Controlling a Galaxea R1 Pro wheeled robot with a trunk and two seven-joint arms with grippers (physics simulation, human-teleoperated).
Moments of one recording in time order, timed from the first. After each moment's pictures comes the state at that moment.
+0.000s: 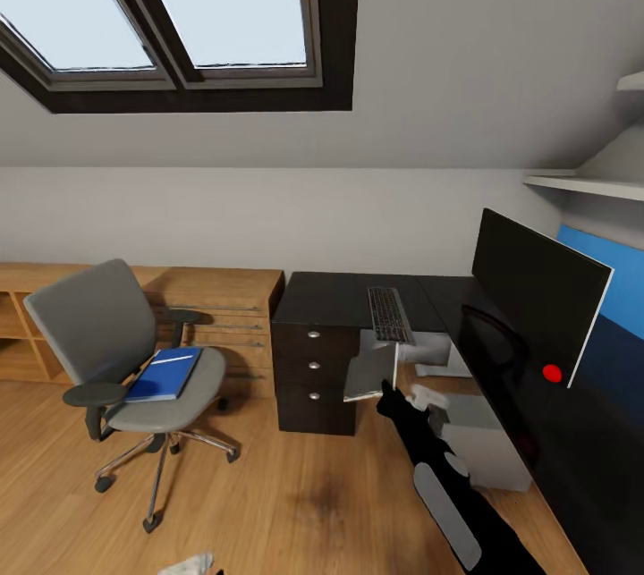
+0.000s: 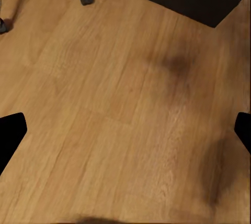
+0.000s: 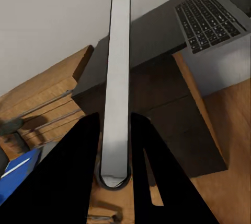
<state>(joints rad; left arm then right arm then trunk) 0.03 0.03 -0.09 -0.93 0.40 0.08 0.10 -0.36 -0.03 0.33 -1.13 -0.69 -0.05 -0.17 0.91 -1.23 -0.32</state>
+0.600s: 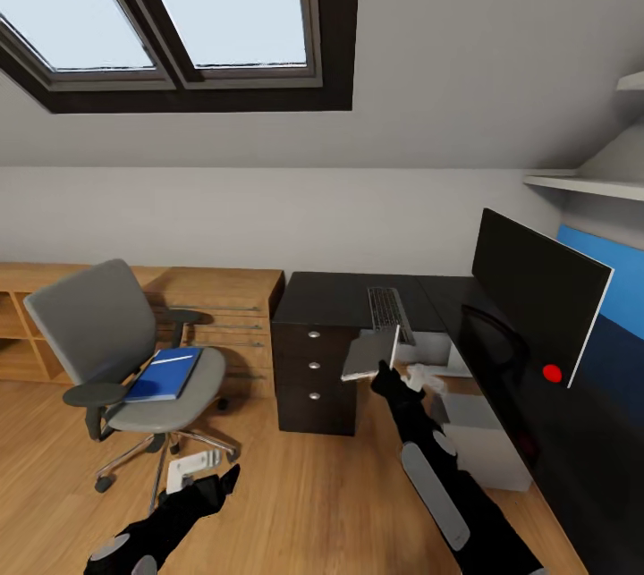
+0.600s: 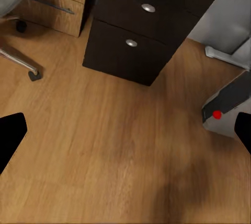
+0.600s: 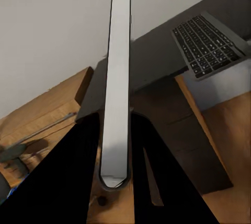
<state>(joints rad) 0.03 0.04 -0.06 -1.57 0.41 0.52 0.10 -0.40 0.00 0.36 -1.22 -0.70 -0.05 -0.32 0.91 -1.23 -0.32</state>
